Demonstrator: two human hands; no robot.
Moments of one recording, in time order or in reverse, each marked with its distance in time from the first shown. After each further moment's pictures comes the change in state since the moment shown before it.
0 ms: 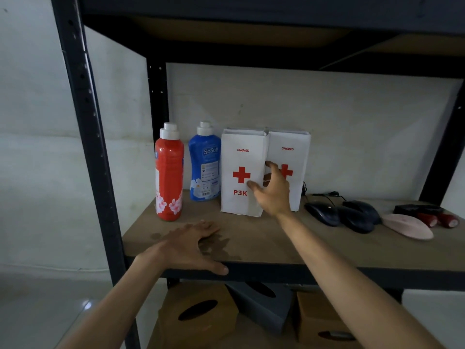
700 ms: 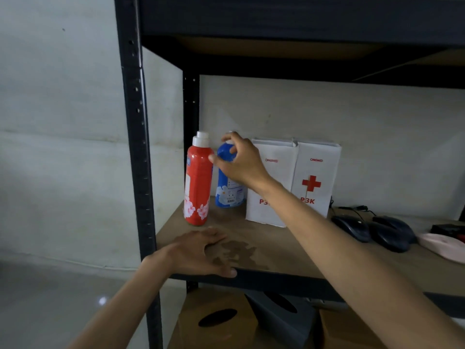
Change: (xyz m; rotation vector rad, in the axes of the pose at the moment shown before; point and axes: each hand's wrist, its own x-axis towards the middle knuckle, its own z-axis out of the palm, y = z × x) left_hand -0.033 -0.024 -0.010 -0.052 0.069 -0.056; right_hand 0.034 -0.131 0.064 -0.064 -0.324 -0.208
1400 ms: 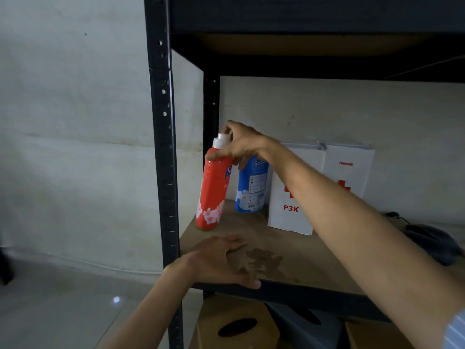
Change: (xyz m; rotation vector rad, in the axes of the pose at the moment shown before) left_hand 0.006 -0.016 0.004 -0.067 0.010 0.031; right_hand 0.077 -0.039 0.008 -0.086 -0.405 0.150
